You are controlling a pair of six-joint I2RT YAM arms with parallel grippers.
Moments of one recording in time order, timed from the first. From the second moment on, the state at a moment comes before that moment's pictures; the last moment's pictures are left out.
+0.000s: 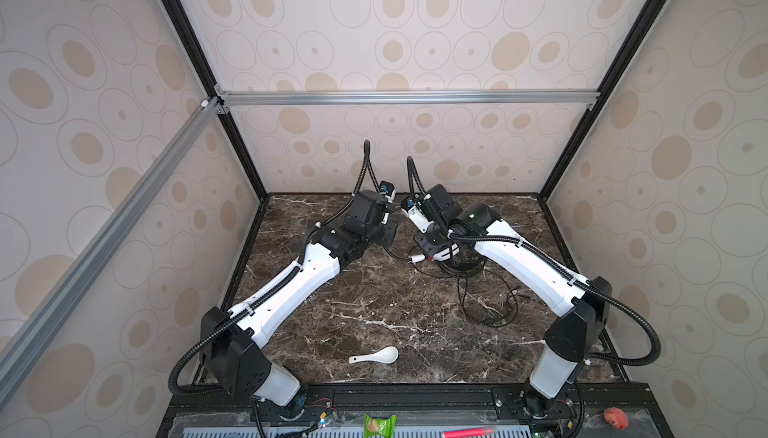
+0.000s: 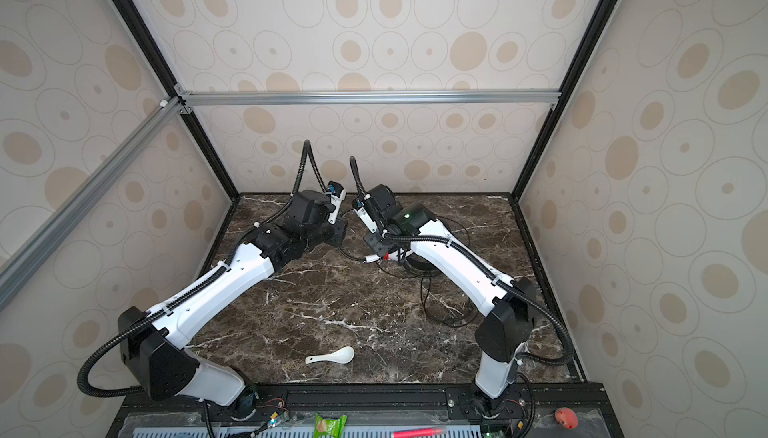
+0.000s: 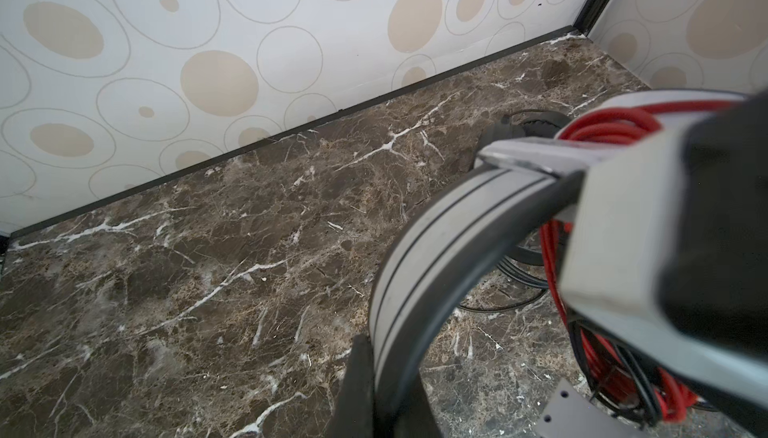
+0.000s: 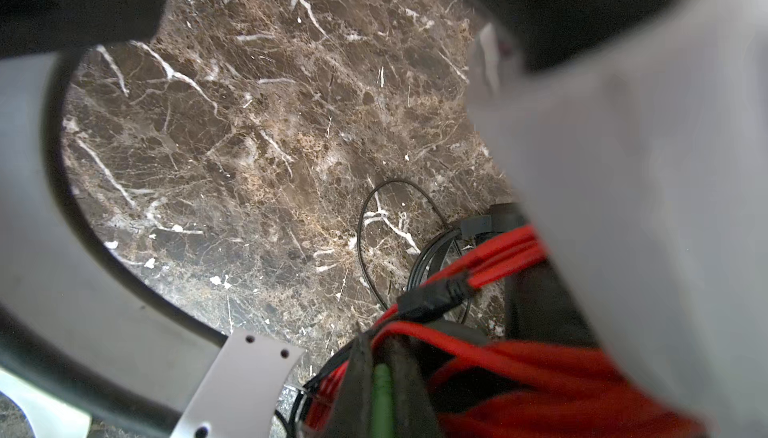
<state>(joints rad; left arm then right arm) -0.64 1.48 1.42 -0.55 -0.18 -0.11 0.72 1.76 1.80 -1.00 0.21 -0.12</state>
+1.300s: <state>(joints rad) -0.57 1.51 1.35 -0.52 -0.02 -0.28 0.72 1.70 1.77 -0.89 0.16 -0.06</state>
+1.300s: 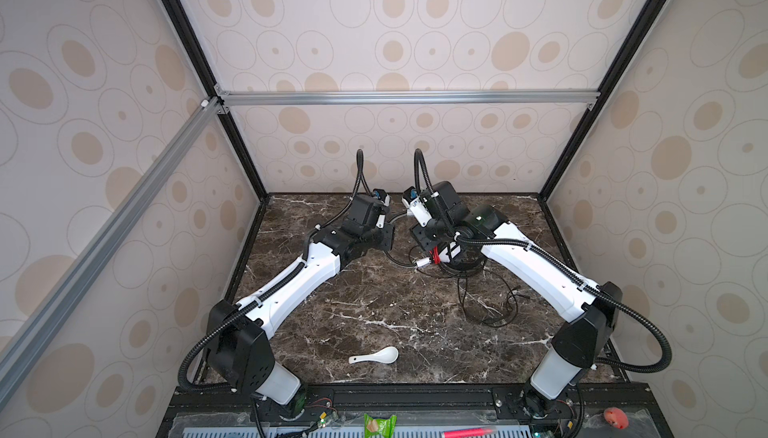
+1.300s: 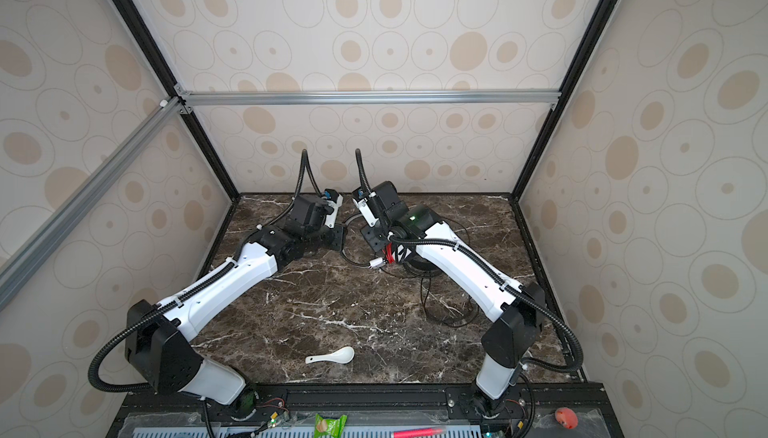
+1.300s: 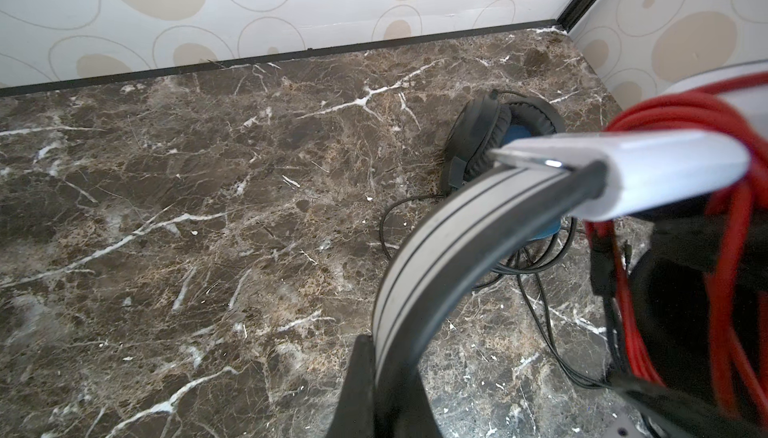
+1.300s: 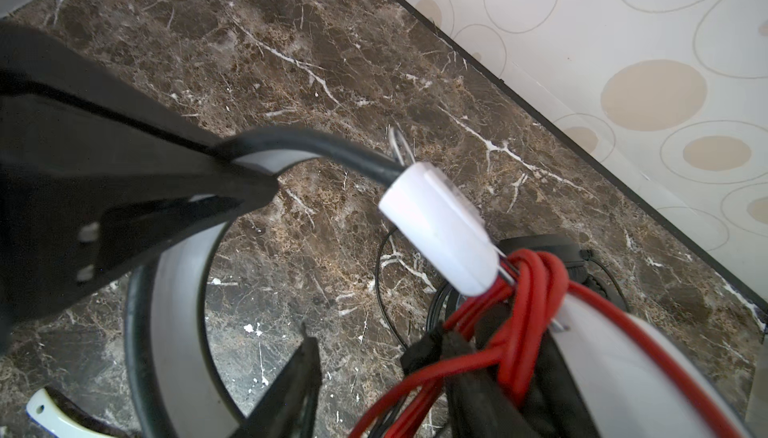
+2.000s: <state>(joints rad) -0.56 1.51 1.34 -0.52 0.03 -0.30 0.72 1.68 1.80 -0.92 0.09 -0.02</state>
